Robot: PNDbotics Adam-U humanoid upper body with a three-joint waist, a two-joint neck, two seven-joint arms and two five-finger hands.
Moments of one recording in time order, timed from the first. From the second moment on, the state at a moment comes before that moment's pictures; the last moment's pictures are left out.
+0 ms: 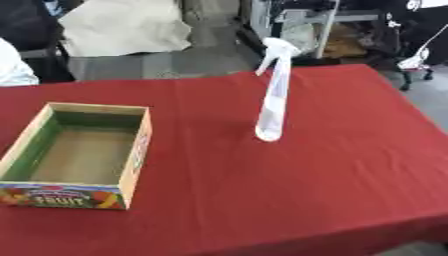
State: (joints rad) left arm -0.78 0.73 -0.03 -1.06 0.22 0.21 0.23; right arm -0.80 -0.89 0.24 -1.36 0.30 0.02 0.88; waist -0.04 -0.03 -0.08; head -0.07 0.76
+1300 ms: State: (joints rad) left arm -0.55 0.87 0.10 -1.41 0.36 0.17 0.39; right arm -0.76 -1.04 0.11 -1.56 0.06 0.06 0.73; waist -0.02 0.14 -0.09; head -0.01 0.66
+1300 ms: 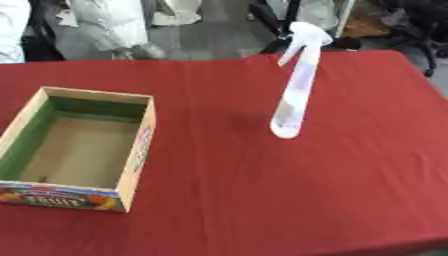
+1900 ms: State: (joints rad) left arm -0.55 0.88 0.11 -1.44 0.37 0.17 0.40; right arm -0.85 -1.00 0.15 -1.52 0.08 0.06 0.74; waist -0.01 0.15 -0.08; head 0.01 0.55
